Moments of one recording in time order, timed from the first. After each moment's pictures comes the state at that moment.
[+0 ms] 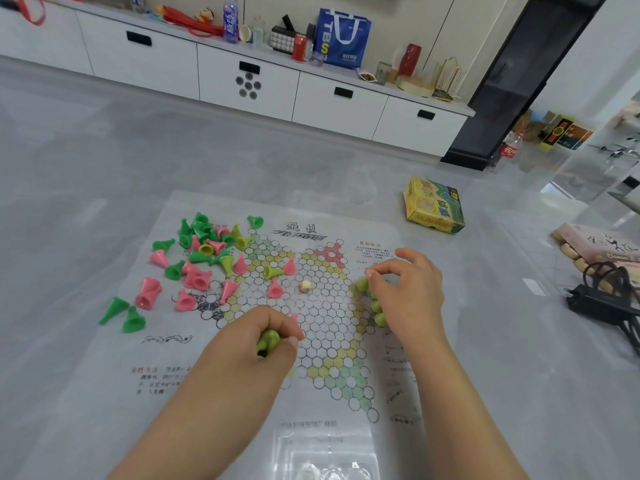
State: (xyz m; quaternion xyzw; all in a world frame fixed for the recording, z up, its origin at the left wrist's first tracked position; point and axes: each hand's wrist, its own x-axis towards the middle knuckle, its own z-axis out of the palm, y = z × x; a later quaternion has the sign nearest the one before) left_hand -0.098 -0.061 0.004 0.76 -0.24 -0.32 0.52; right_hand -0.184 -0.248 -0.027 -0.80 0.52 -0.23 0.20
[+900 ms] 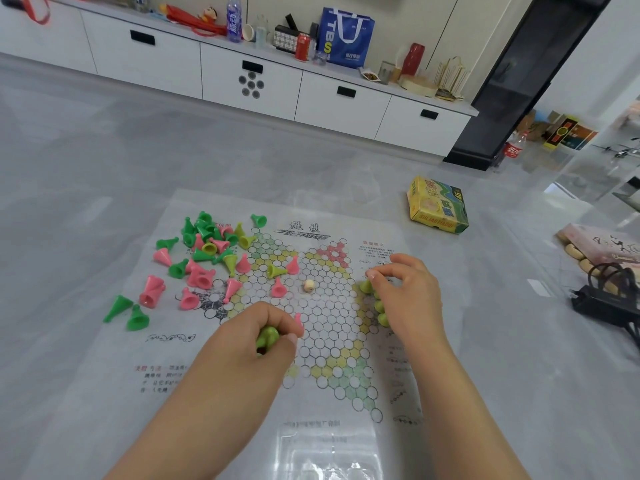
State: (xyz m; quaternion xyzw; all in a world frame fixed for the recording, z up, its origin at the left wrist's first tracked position) left_hand -0.097 -0.058 0.009 0.75 -0.23 -0.33 0.53; right_hand -0.183 -0.252 -0.039 -0.77 0.51 -0.26 0.28
